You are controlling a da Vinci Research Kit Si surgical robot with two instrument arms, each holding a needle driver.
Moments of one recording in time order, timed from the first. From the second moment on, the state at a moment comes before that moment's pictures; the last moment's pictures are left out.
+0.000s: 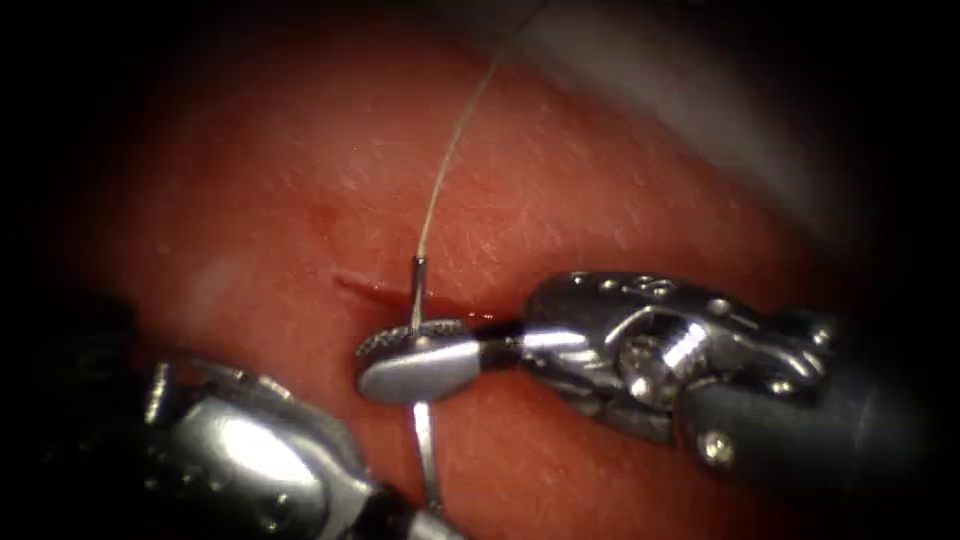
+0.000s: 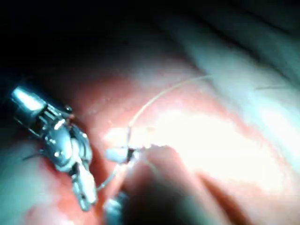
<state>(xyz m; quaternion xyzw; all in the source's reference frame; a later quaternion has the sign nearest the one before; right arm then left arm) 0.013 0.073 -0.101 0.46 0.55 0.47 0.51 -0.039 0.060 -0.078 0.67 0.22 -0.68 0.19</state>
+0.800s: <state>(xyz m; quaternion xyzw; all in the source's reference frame) 0.009 0.081 -0.100 0.15 0.67 0.37 0.62 -0.032 0.064 -0.078 0.59 0.25 -0.76 -0.11</state>
